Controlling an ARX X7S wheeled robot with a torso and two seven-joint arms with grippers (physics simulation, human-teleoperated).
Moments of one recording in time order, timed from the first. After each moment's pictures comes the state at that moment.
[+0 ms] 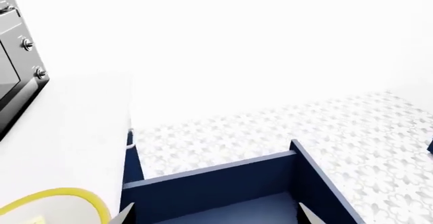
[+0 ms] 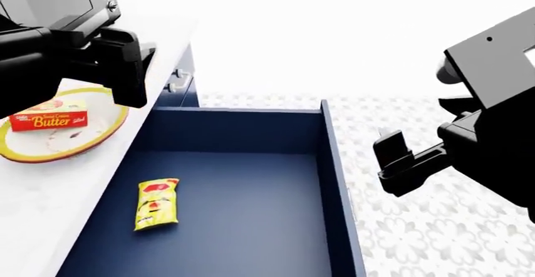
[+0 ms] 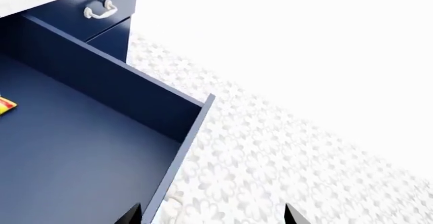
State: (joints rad) left arm -1.57 -0.98 0.65 0.29 -2.21 -1.02 -1.00; right arm 1.71 1.08 -1.07 -0.50 2.14 1.04 1.02
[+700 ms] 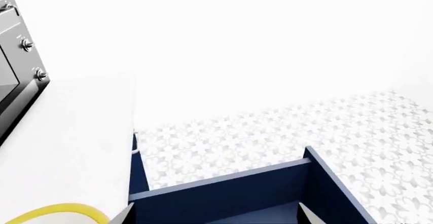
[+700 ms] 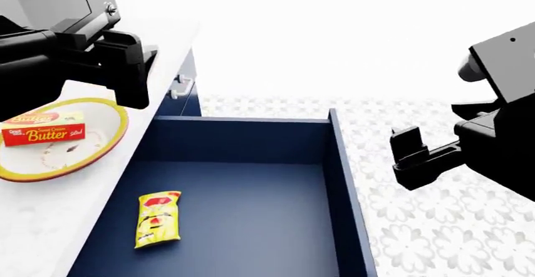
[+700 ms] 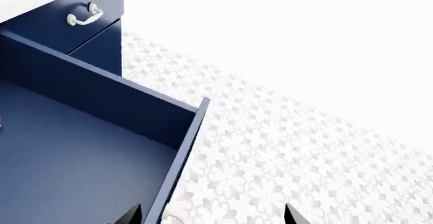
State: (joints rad) left arm -1.57 -0.98 0.65 0.29 -2.20 -1.01 -0.99; right arm 1.66 1.15 -1.06 -0.45 2.08 1.01 0.93
